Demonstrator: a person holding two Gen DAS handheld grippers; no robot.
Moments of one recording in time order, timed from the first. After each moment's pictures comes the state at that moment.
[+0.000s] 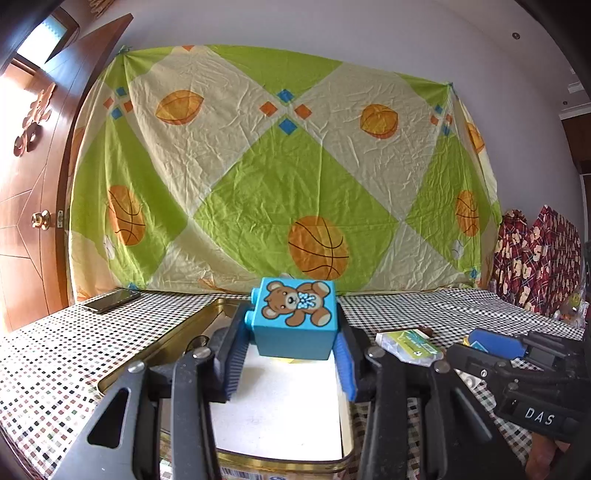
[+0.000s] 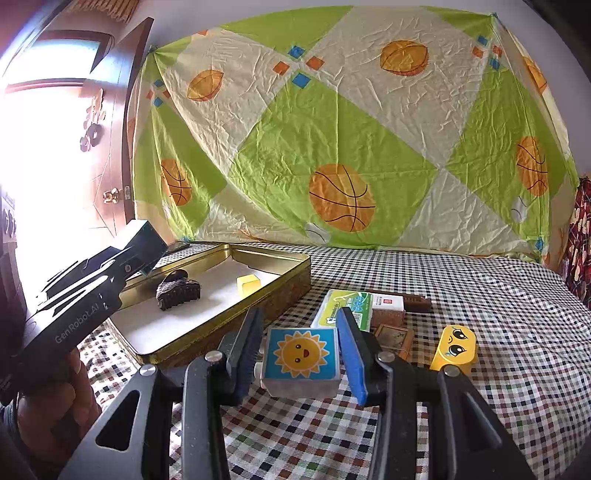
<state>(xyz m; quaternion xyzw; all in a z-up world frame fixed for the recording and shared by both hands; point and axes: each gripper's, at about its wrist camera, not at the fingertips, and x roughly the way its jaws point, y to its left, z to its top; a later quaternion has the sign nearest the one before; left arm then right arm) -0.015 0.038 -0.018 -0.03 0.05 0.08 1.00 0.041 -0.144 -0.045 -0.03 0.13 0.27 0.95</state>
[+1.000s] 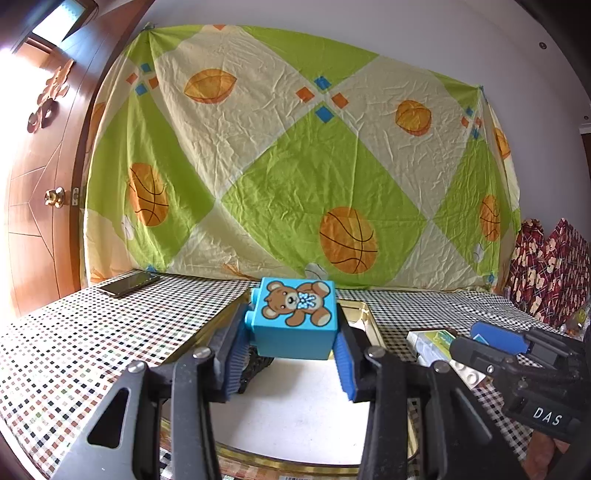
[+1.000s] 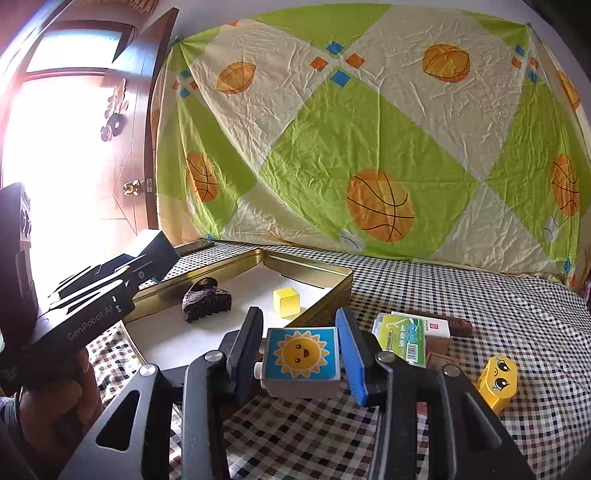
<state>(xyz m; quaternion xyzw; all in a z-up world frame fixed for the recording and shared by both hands) -0.009 0.085 -0.017 -0.06 0.08 0.10 0.99 0.051 -0.100 -0.031 -0.06 0.13 0.32 0.94</state>
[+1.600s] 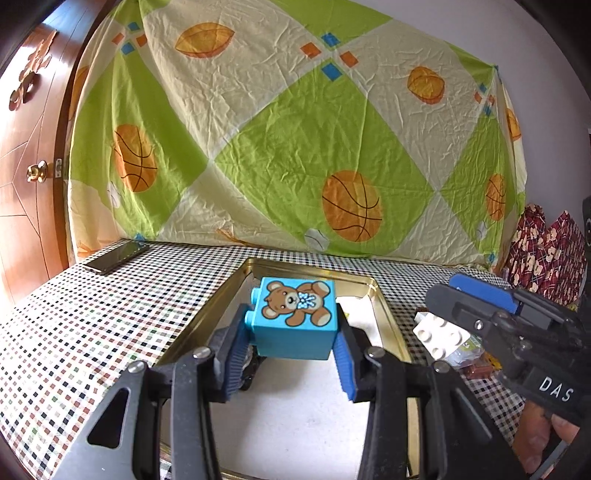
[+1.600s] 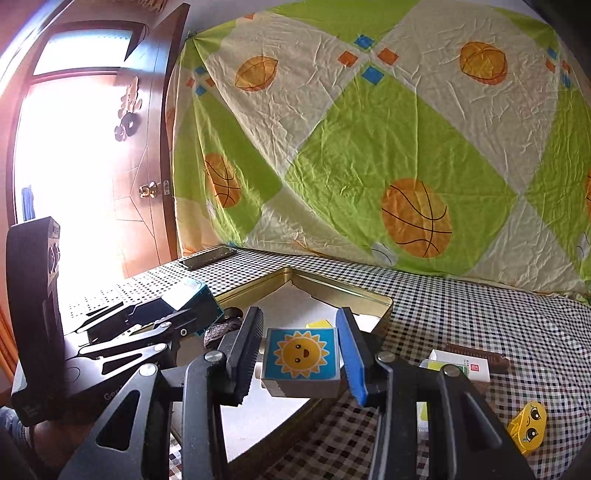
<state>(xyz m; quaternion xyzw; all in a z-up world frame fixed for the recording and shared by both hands) 0.028 0.107 -0.011 -0.08 0.16 0.08 0.98 0.081 -0.054 -0.005 -0.05 0.14 0.36 0.92</state>
